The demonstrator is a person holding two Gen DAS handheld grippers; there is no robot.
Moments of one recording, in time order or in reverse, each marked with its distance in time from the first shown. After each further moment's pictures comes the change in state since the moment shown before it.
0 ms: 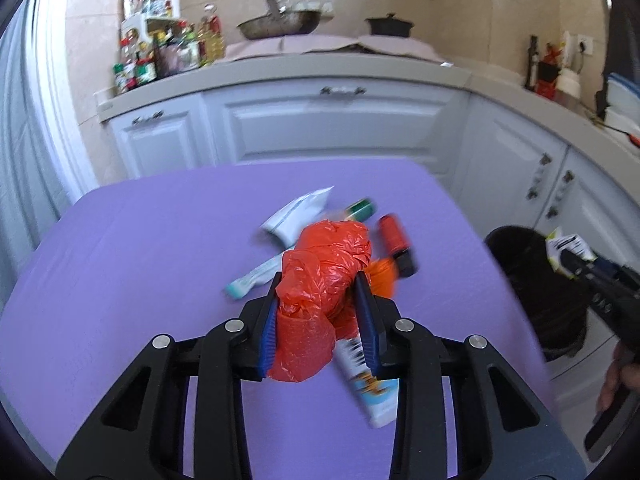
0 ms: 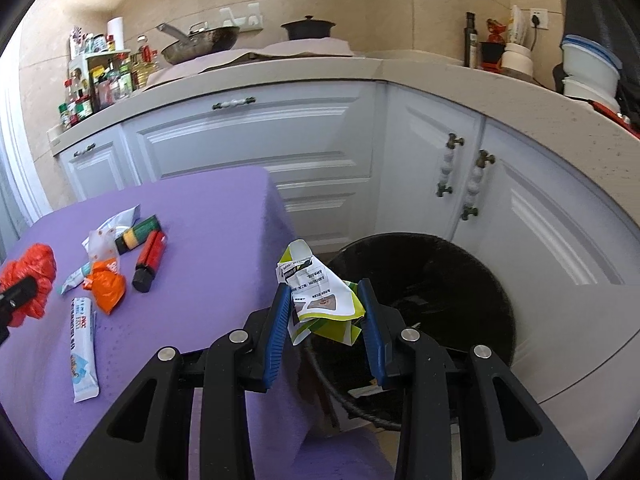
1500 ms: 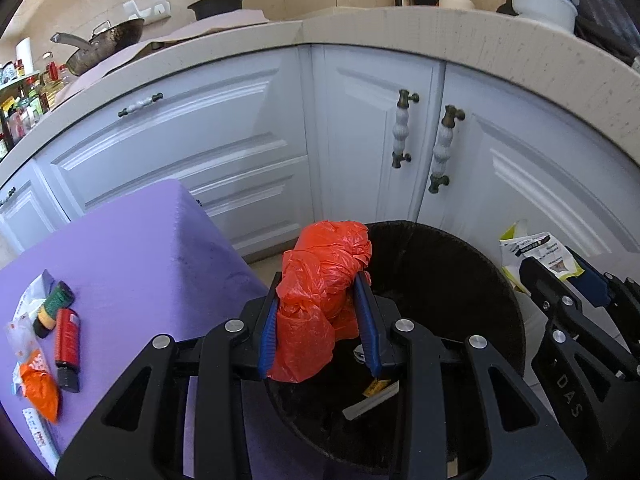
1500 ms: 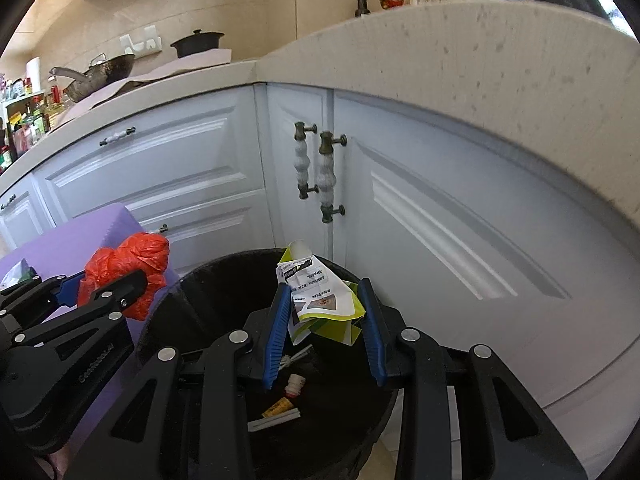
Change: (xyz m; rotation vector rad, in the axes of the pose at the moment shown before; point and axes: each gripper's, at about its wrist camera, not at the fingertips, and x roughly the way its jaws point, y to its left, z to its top) left arm 0.122 -0.265 0.028 0.255 0.067 -0.235; right arm 0.040 -0.137 0.005 0.156 -0.027 -0.207
